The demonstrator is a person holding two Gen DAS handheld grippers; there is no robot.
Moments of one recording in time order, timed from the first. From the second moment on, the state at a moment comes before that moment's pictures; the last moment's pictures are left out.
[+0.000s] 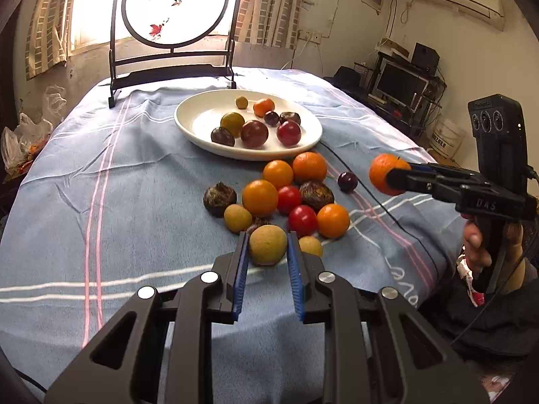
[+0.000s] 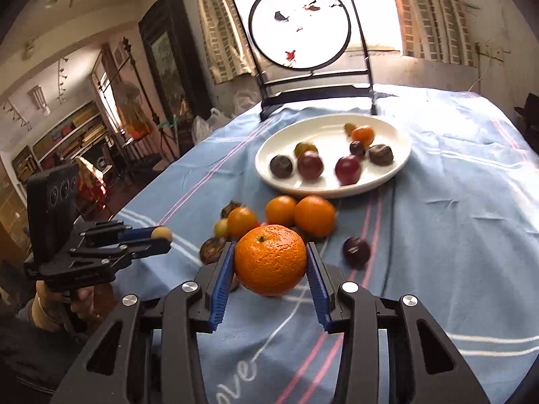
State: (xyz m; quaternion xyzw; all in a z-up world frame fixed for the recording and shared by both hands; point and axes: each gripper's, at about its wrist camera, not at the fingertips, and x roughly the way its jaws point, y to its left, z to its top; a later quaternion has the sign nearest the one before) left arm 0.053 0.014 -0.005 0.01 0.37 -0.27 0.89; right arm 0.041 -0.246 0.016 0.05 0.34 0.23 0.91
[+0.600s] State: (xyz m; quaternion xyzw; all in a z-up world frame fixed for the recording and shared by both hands) left arm 0.267 -0.041 0.001 -0.03 0.42 -0.24 0.87; right arm 0.234 -0.249 0.012 0.07 0.35 0.14 0.92
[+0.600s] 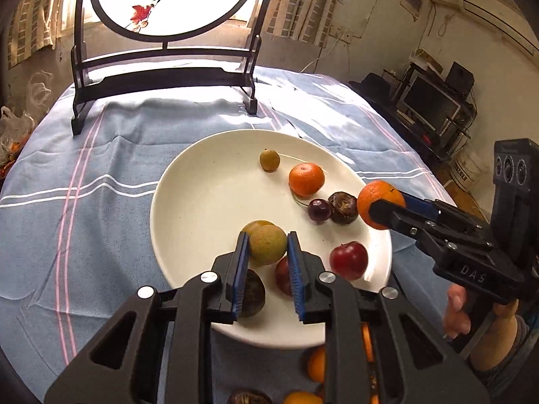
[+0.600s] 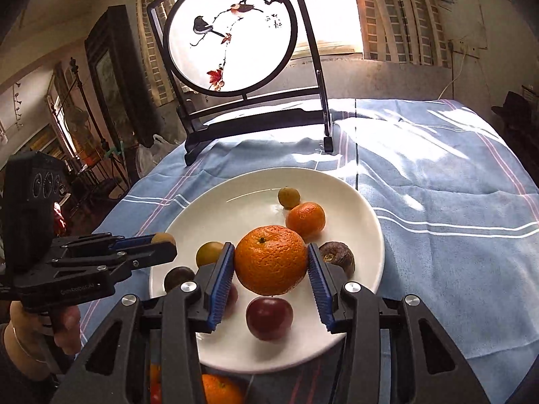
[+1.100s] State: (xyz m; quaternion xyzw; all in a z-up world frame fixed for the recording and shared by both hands) left arm 0.121 -0.012 0.004 0.06 0.38 -0.26 0.89; right arm 0.122 -0.287 -0.007 0.08 0.35 0.13 0.93
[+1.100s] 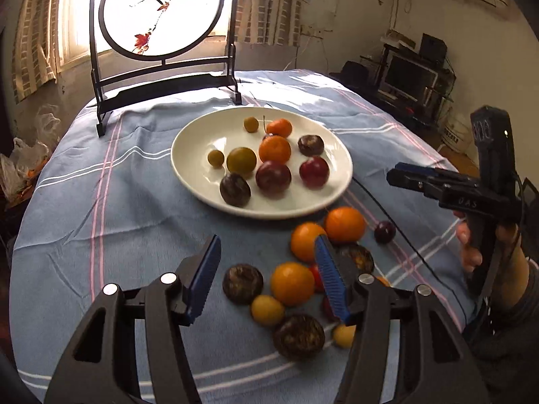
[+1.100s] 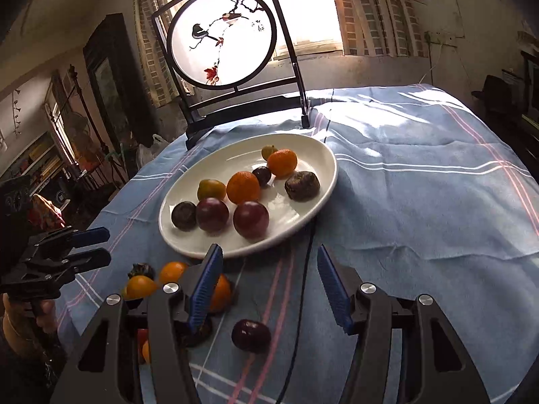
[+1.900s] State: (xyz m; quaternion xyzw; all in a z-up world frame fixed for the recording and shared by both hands) left arm 0.078 -0.025 -0.057 0.13 0.41 -0.25 0.87; right arm 0.081 -0.296 -0.024 0.09 0.35 0.15 0.92
